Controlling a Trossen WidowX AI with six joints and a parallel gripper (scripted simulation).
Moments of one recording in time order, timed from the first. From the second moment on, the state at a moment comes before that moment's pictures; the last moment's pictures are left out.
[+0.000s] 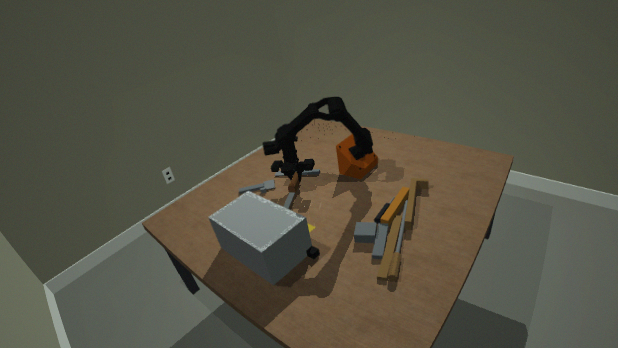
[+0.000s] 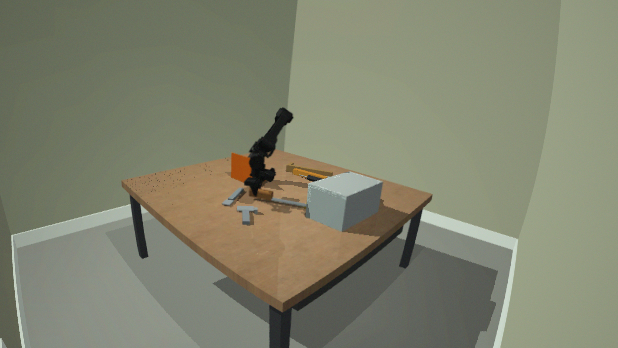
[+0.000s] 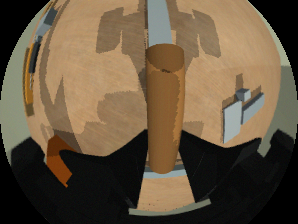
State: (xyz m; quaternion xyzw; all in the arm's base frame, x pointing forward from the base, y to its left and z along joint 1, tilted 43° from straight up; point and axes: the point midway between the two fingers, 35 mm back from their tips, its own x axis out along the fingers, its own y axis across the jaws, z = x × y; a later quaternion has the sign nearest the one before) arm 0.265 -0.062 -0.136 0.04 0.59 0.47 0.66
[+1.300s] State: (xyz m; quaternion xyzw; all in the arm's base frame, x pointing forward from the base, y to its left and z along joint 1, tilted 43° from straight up) arm 0.276 -0.078 -0.159 0.03 0.59 0.48 0.66
